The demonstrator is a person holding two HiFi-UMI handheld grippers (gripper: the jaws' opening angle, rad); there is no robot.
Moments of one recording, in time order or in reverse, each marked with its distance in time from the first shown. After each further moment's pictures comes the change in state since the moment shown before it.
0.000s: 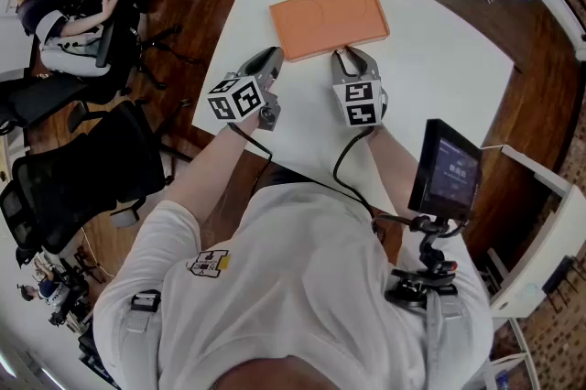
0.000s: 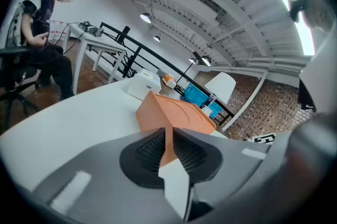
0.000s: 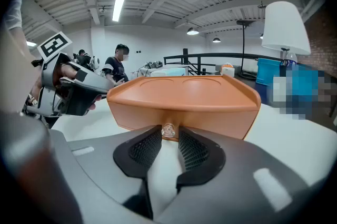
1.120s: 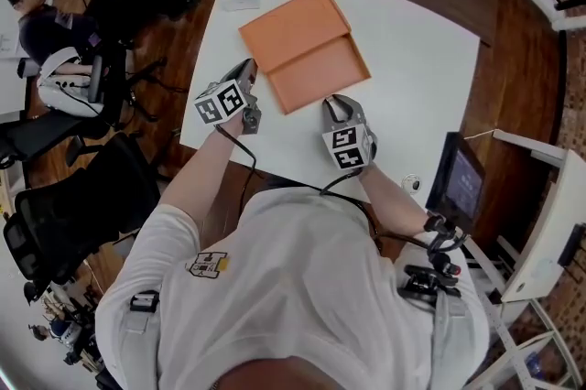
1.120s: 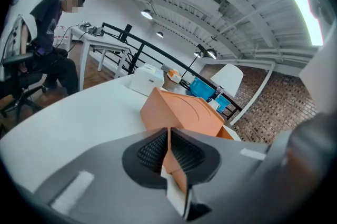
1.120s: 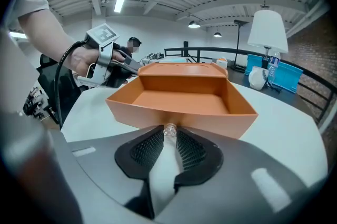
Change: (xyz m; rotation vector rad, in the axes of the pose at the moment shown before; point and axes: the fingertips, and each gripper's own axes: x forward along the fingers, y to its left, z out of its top) left arm 0.016 0.006 -0.014 0.016 0.047 0.072; right arm -0.091 0.017 -0.083 -0.048 0.092 -0.024
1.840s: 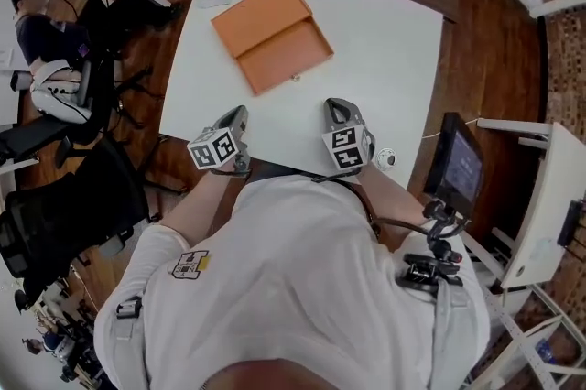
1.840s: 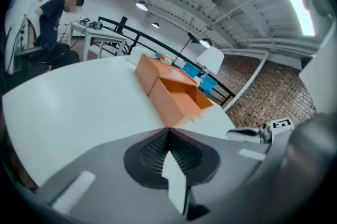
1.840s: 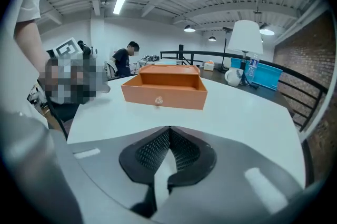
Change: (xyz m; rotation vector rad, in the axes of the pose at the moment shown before) left arm -0.102 -0.070 -0.143 0.069 0.087 -0.004; right arm -0.106 -0.038 -0.058 0.001 -0.044 -0.064
